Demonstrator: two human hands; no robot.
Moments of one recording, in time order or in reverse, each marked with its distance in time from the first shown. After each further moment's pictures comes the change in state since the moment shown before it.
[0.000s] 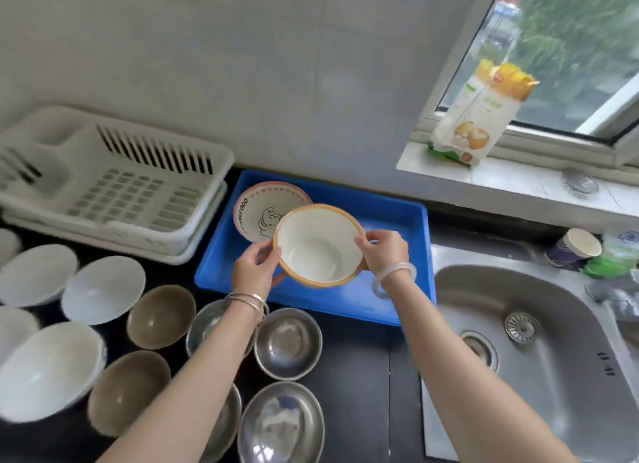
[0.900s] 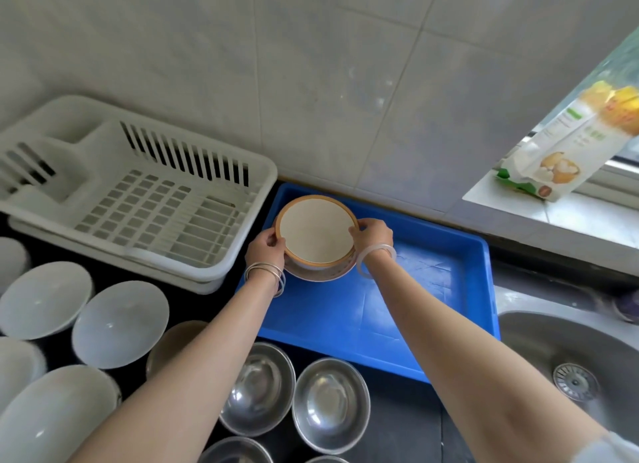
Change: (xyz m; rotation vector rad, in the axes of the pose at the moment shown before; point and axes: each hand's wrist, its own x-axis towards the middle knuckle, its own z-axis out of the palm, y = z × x) left_hand 0.163 -0.009 -0.028 0.164 0.132 -0.064; right_hand 0.110 -0.072 0.120 0.035 -0.064 0.119
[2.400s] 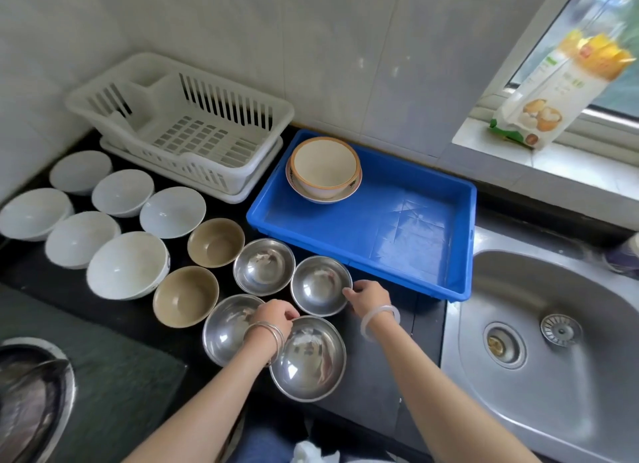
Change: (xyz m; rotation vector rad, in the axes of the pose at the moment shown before) left_hand -0.247 -0.124 -0.063 0.907 -0.273 -0.007; right_hand -0.186 0.182 -0.020 -0.149 -0.362 0.056
